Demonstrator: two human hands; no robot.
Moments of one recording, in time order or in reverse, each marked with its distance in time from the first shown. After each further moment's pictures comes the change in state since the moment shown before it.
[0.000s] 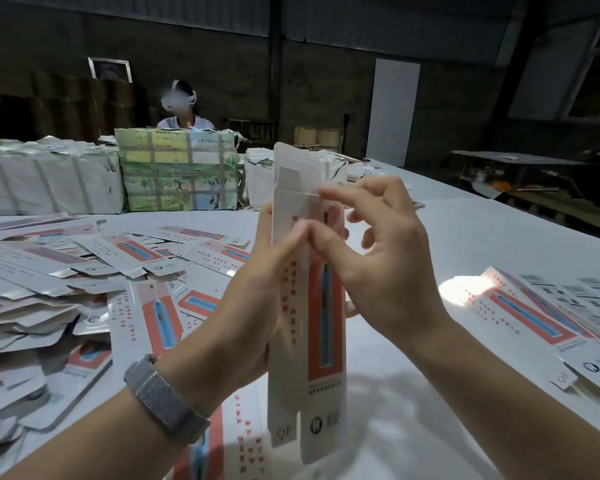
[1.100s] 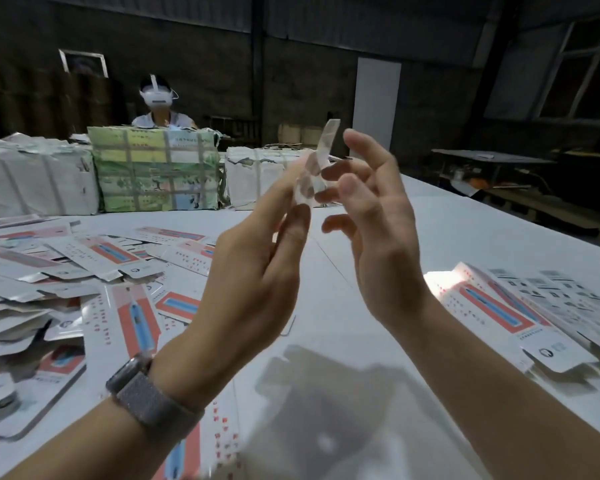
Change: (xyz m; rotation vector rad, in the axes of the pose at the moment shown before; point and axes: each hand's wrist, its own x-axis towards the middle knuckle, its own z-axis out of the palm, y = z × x) left_hand 0.013 0.004 0.009 0.756 0.158 0.612; right_hand 0.013 -0.006 -0.016 0.595 -0.027 0.138
